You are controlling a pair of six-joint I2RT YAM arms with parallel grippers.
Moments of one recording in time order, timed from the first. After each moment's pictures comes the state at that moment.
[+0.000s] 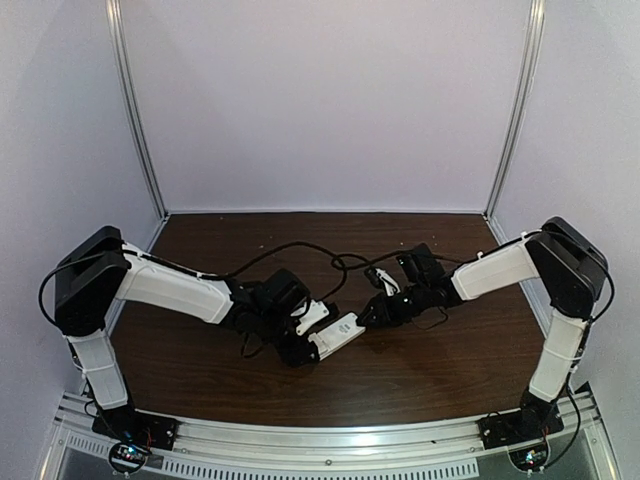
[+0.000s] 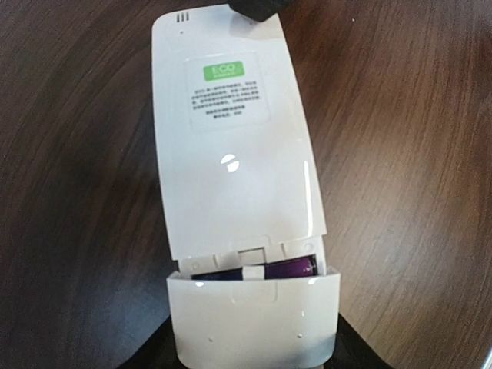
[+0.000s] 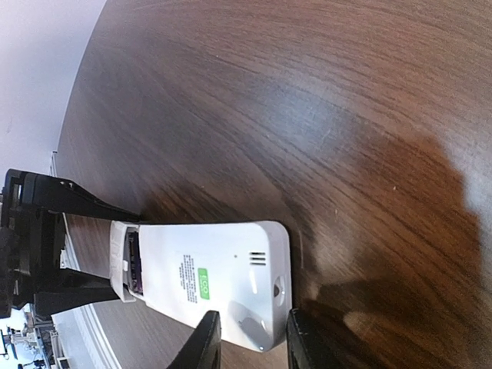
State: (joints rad) left arm -0.99 1.84 1.01 -0.20 0.13 0.03; right arm 0.63 1.84 0.91 0.05 -0.57 0.43
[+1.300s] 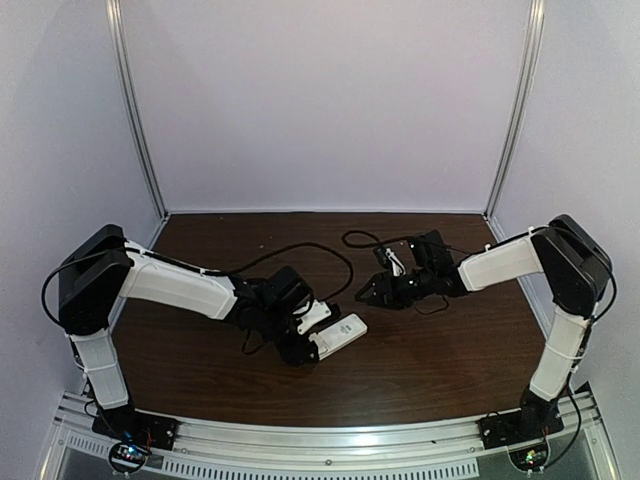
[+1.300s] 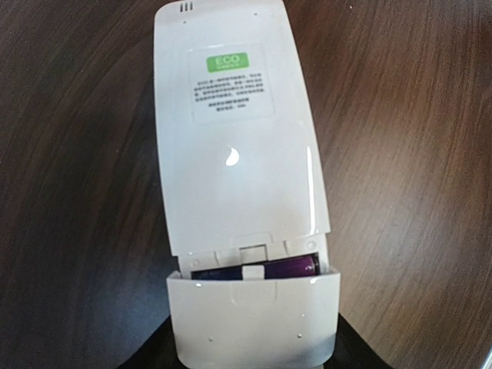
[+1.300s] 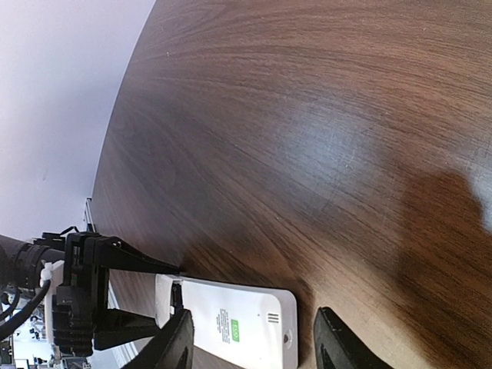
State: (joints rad) left arm -0.99 1.86 1.06 -0.28 0.13 0.08; right arm 0.54 1.83 0.93 0.16 -0.62 0.55
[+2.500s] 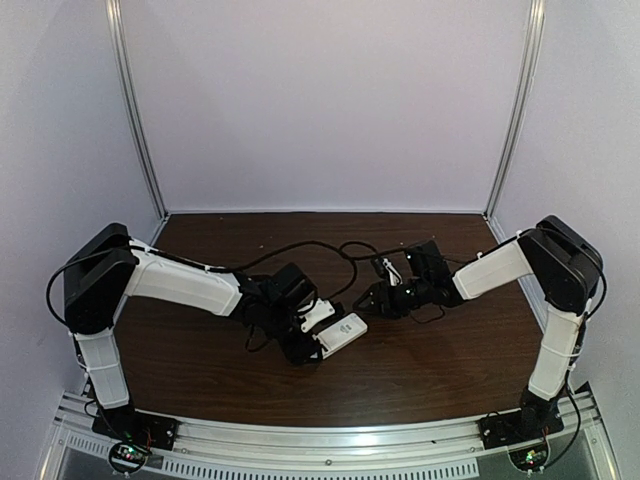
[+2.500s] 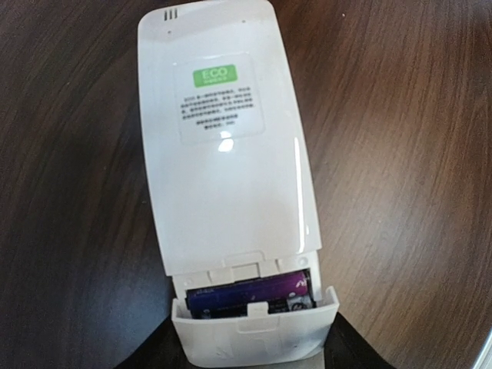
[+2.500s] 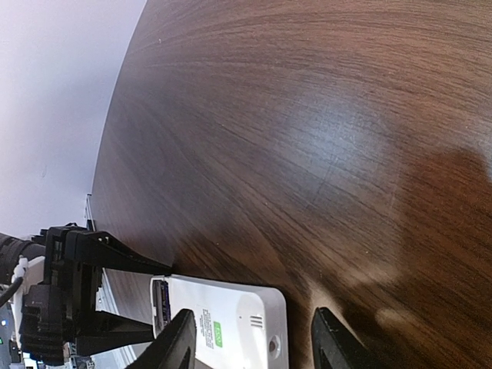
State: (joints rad) left arm -0.99 1.89 1.11 -0.31 0.17 0.07; right arm 0.57 1.89 0.89 0.26 -0.63 0.59
